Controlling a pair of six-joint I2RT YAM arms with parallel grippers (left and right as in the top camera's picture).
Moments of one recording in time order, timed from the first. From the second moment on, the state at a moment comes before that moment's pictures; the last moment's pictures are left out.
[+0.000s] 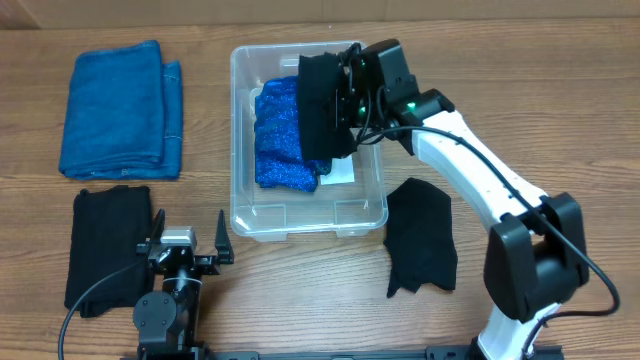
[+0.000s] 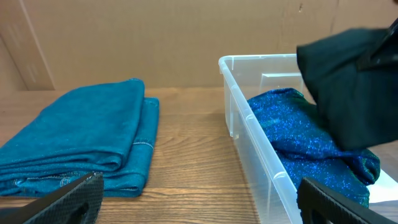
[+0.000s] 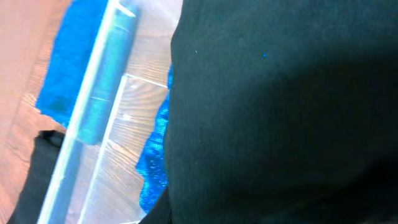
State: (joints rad) left arm 0.03 0.01 0.01 -0.07 0.04 0.00; right arm 0.43 1.92 1.53 -0.43 -0.37 0.38
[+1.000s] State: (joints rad) left arm 0.03 0.01 0.01 -0.07 0.04 0.00; right arm 0.44 1.99 1.72 -0.60 -0.12 0.35
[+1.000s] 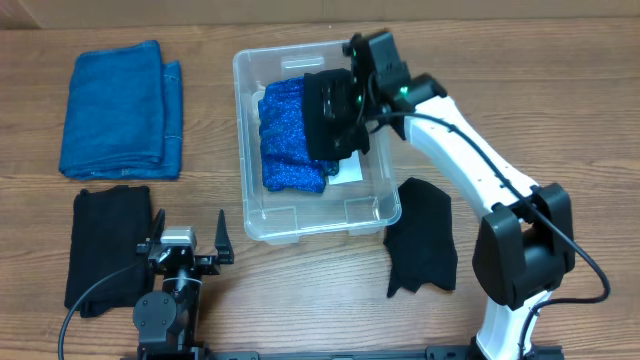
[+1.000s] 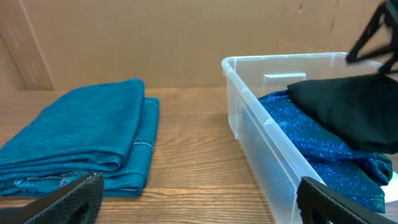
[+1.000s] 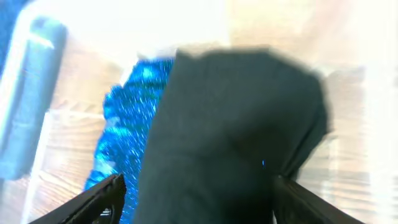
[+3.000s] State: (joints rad) left arm 0.03 0.01 0.01 -0.07 0.04 0.00; right arm 0.55 2.24 2.06 -0.94 0.13 0.33
